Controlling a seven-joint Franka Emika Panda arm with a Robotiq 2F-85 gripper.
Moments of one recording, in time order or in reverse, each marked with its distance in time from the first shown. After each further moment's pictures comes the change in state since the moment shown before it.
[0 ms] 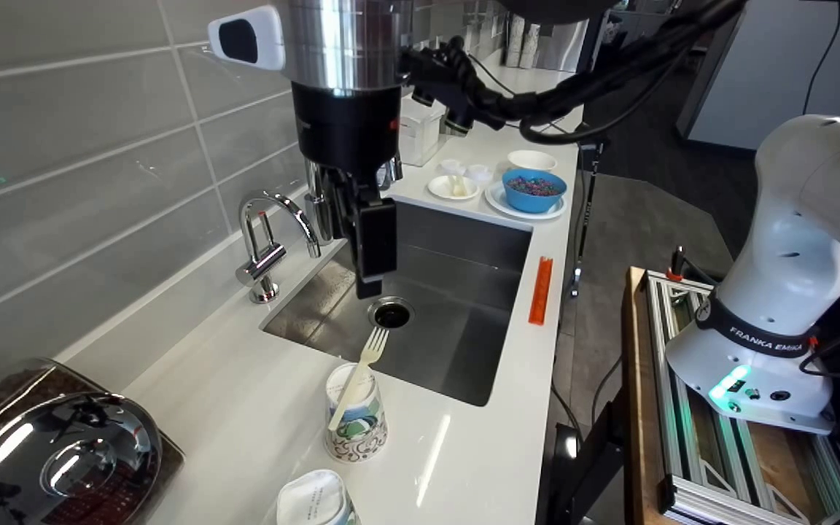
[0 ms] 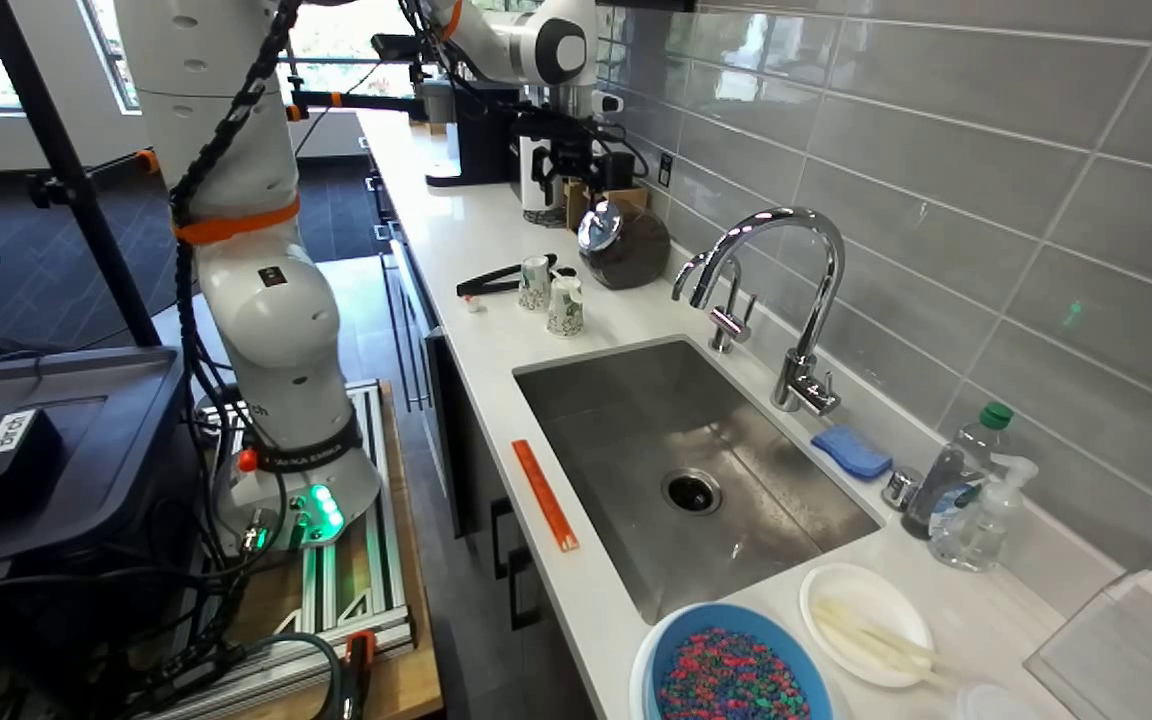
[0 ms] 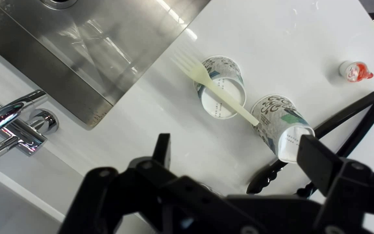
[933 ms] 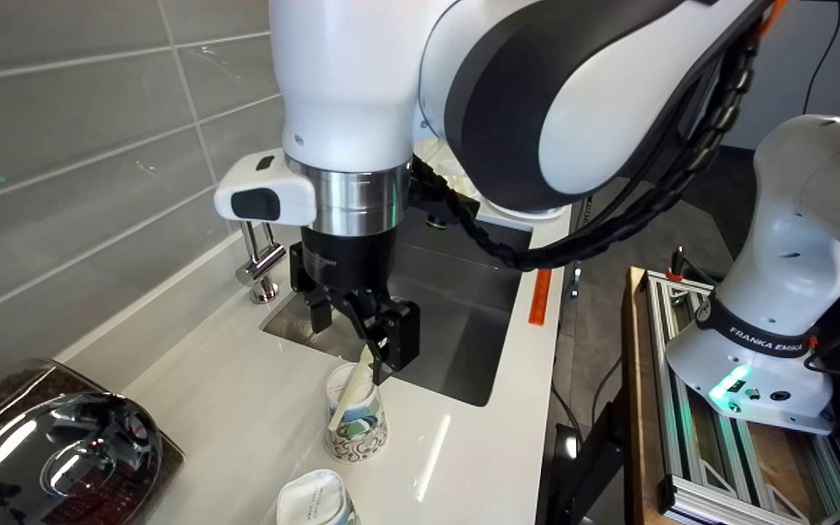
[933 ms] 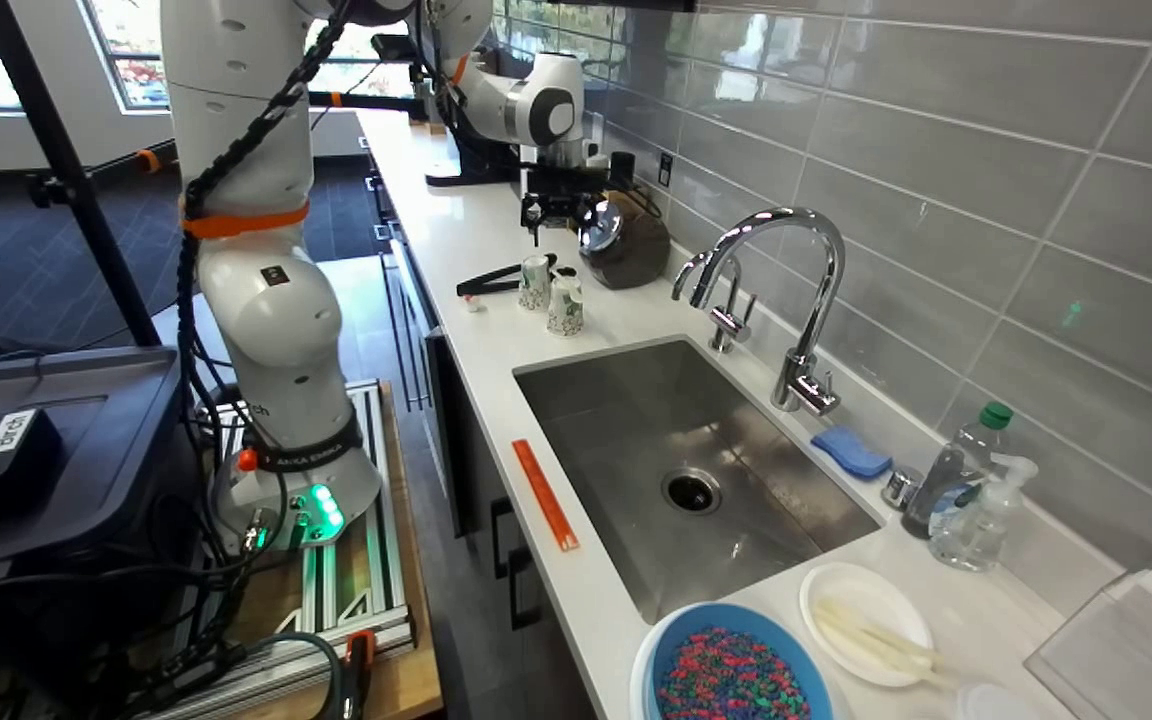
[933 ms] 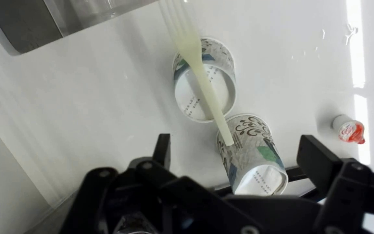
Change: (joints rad) arm 0.022 0.120 0.026 -0.106 -0.019 0.255 -0.399
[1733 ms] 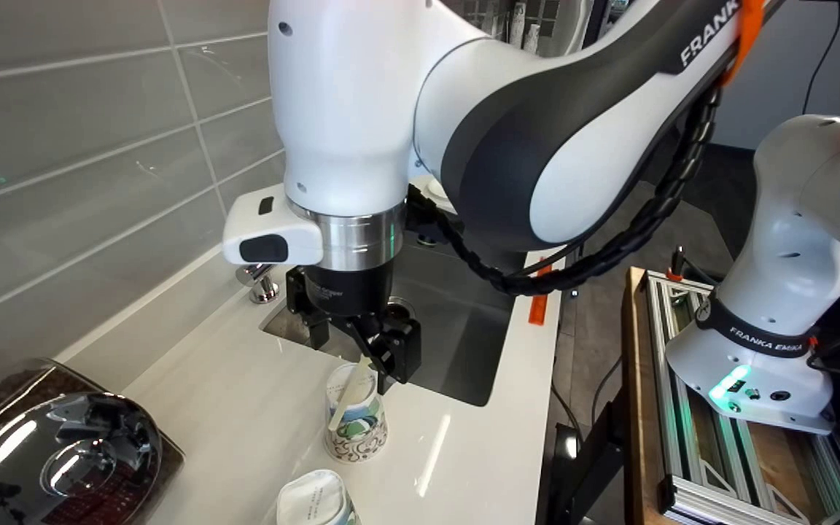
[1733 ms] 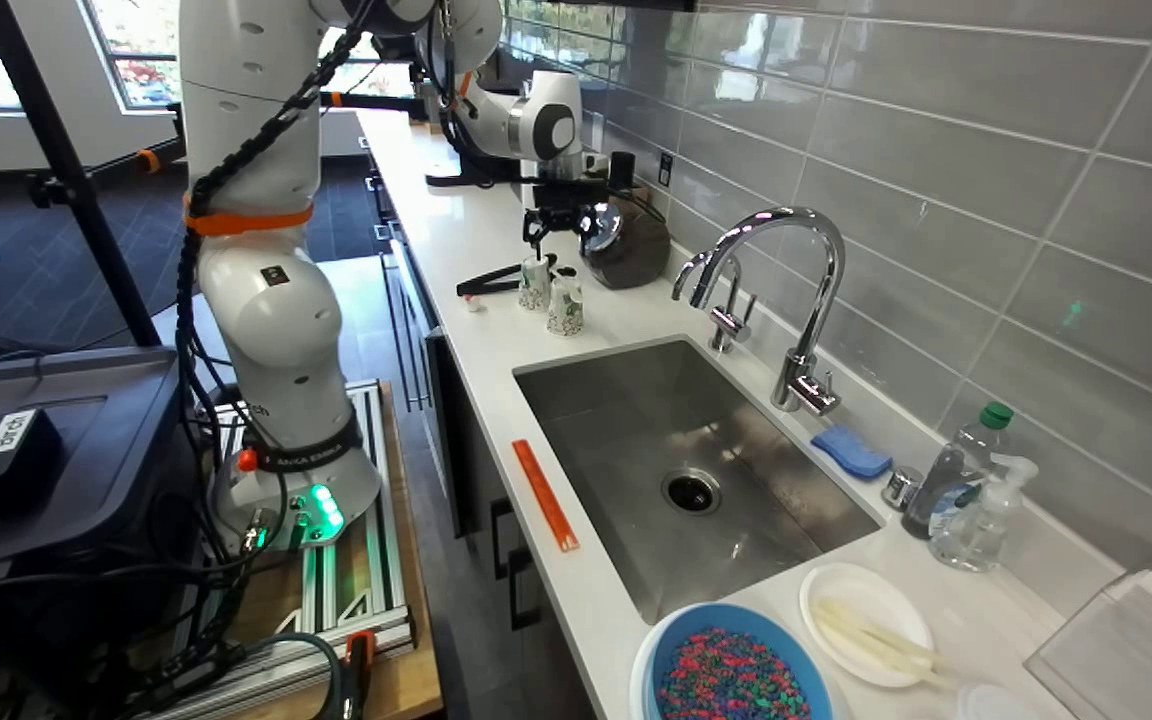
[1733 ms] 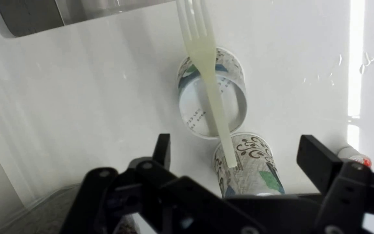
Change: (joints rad) arm 0.000 0.053 0.003 -0.003 -0.079 0.034 -0.064
